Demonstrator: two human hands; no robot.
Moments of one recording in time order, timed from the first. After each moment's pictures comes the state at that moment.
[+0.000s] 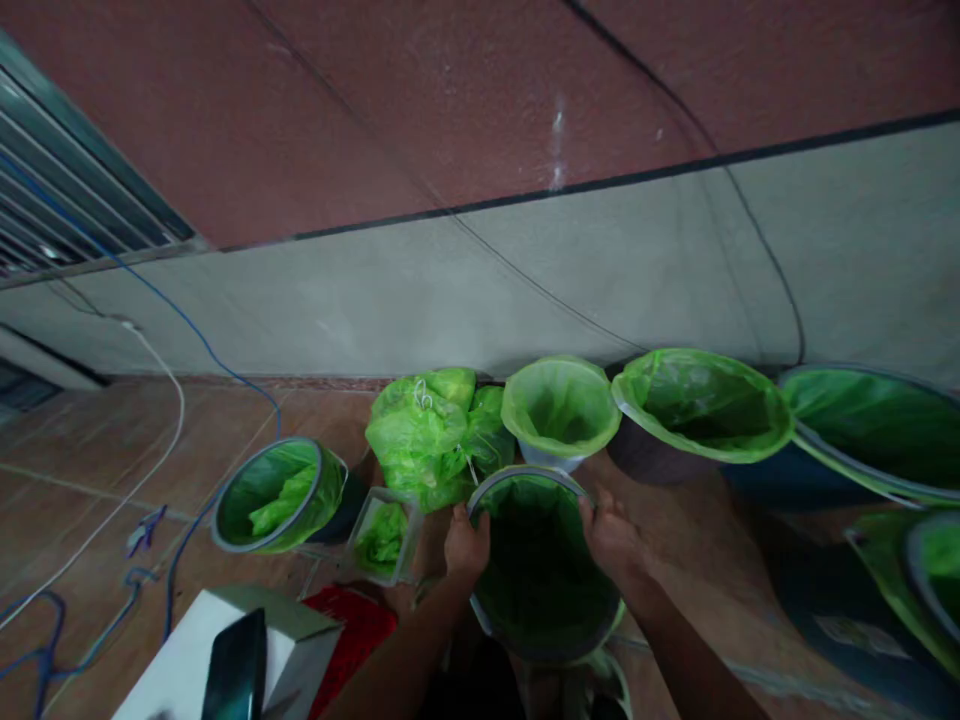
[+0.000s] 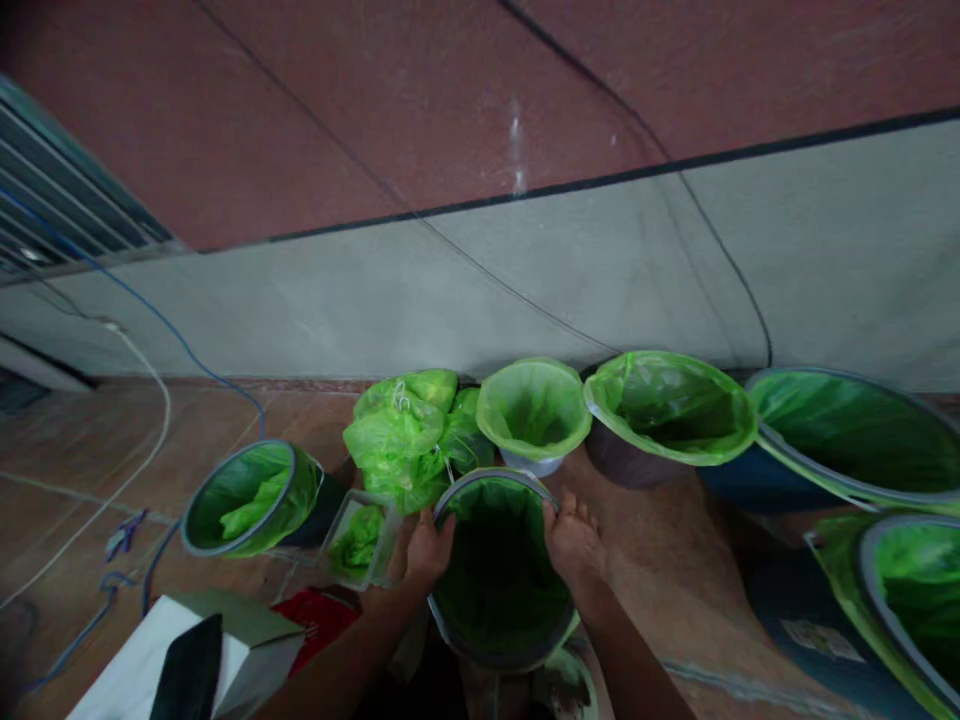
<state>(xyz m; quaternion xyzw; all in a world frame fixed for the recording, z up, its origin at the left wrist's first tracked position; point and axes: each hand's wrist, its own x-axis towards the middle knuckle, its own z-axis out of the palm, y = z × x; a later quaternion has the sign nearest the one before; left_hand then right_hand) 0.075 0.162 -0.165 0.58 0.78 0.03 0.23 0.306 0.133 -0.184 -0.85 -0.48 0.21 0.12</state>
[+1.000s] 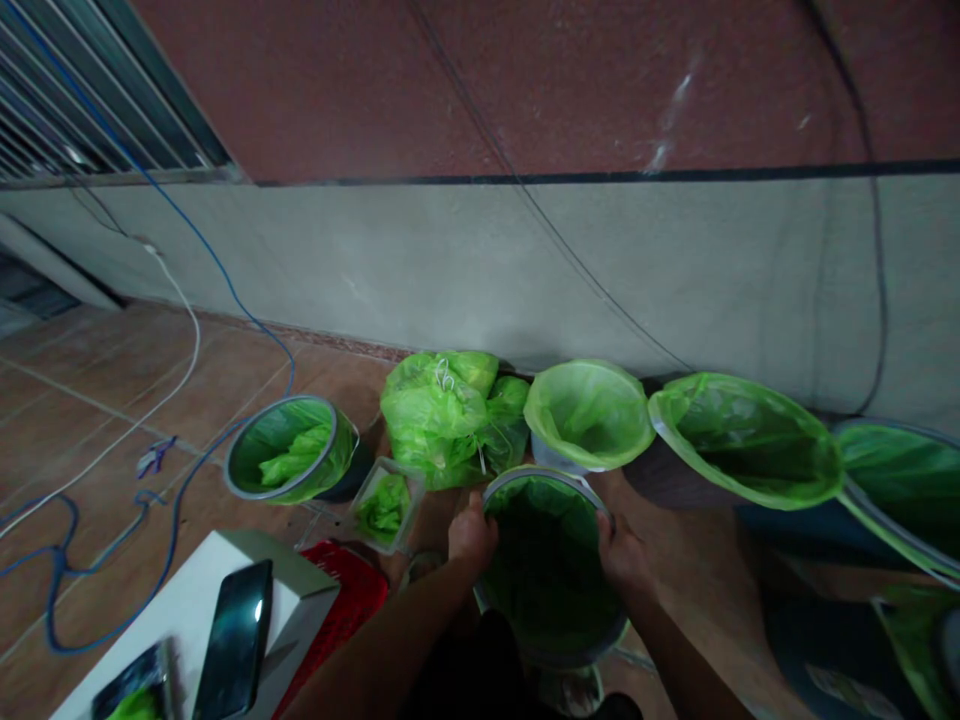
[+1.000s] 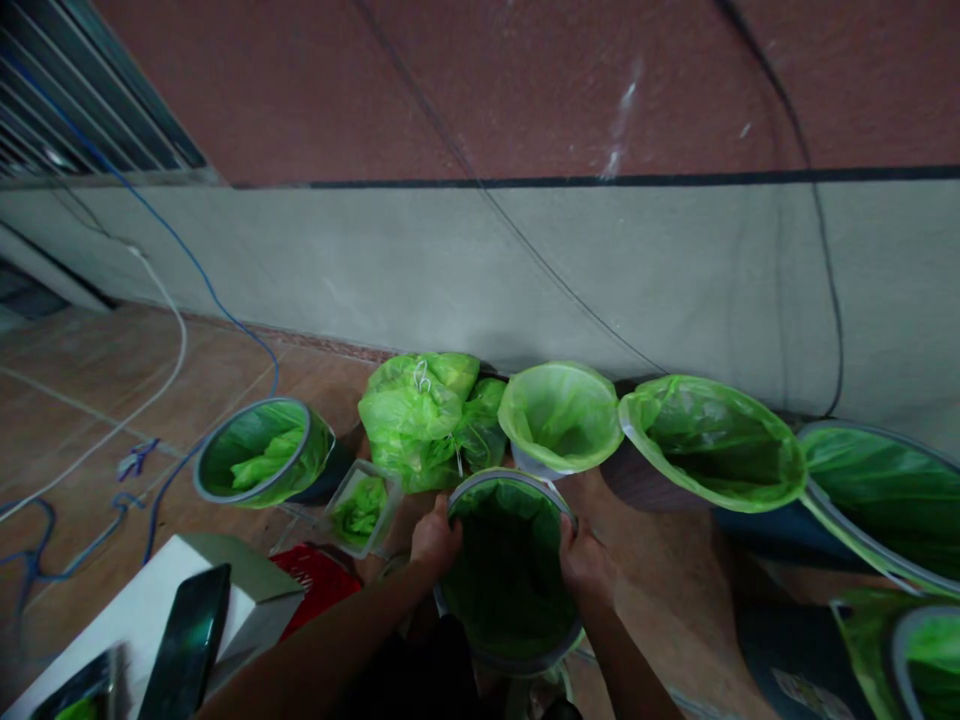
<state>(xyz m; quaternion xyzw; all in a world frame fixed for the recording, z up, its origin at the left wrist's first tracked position) 0.066 0.162 -0.166 0.61 0.74 -0.04 0.27 0.310 0.138 -0.197 -0.83 -0.50 0.25 0.03</state>
